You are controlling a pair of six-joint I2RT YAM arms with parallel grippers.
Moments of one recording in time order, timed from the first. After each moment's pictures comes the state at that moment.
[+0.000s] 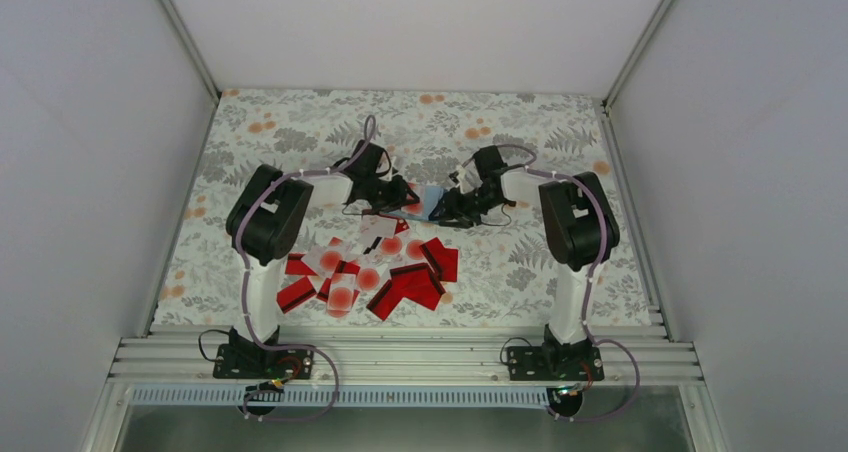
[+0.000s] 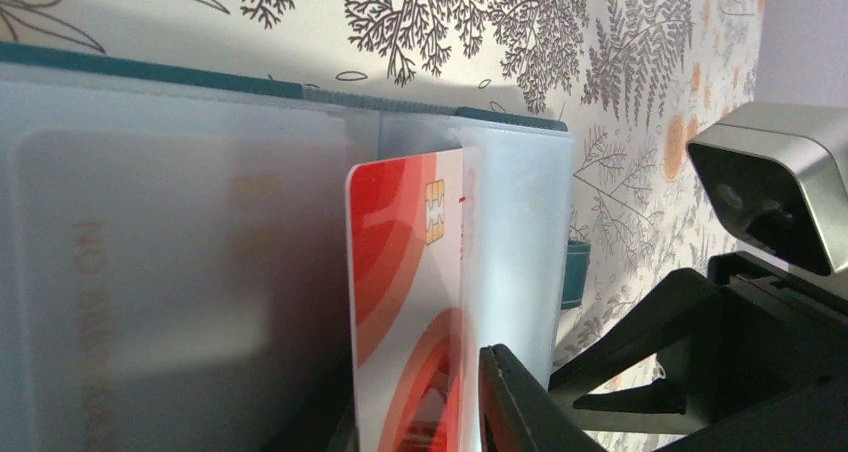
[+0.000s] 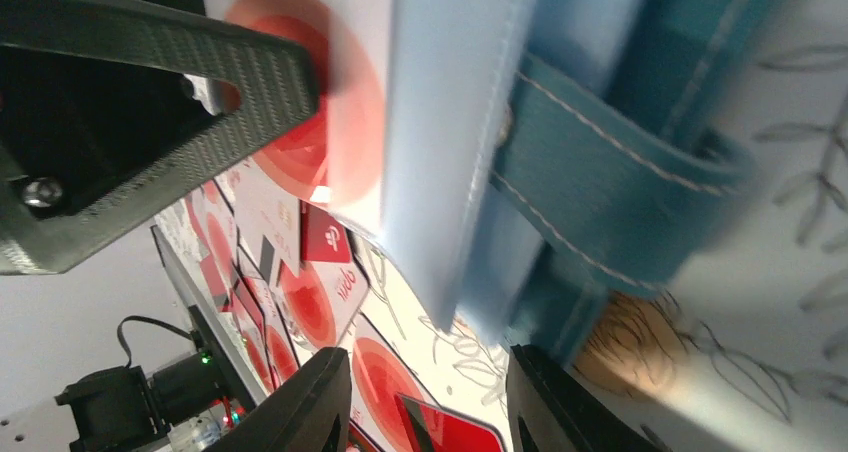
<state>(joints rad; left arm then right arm) -0.47 2.09 1.23 -0.06 0.63 -0.68 0.33 2.01 1.19 -0.46 -0.84 0.38</state>
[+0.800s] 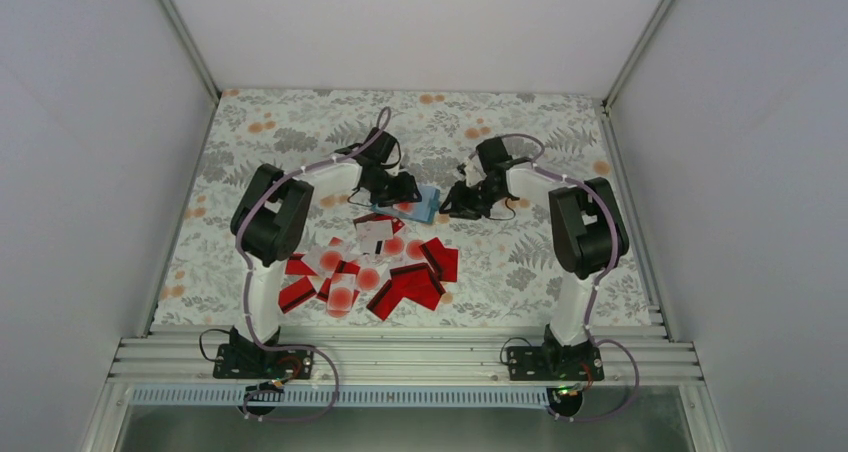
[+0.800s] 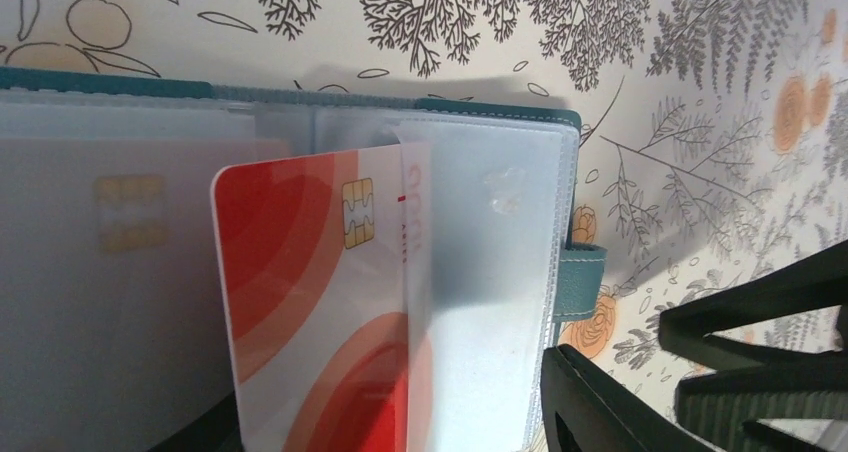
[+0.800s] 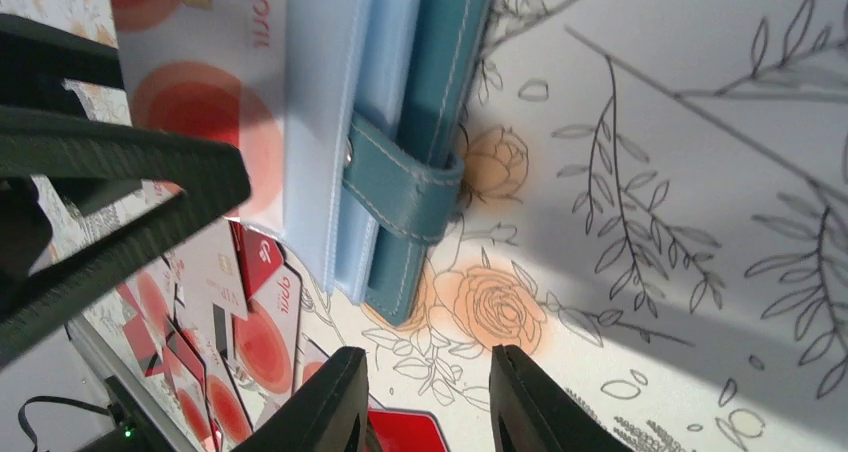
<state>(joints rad) -0.50 2.09 1.42 -0.43 0.47 -0.52 0.33 1.93 1.21 -0.55 -0.63 0.38</state>
